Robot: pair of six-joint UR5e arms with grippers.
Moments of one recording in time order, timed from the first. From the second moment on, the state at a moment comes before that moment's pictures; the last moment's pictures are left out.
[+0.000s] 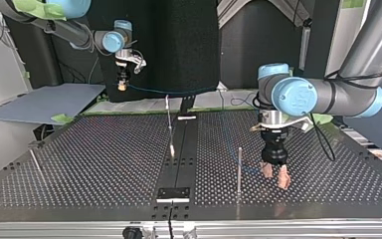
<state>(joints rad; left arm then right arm) -0.14 -1.76 -1.61 -2.79 -1.78 -2.04 1.94 -0.56 1.77 -1.04 1.73 1.64</state>
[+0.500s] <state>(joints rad) -0.14 -1.76 -1.61 -2.79 -1.78 -2.05 1.92 -0.71 1.82 -0.89 1.73 1.65</state>
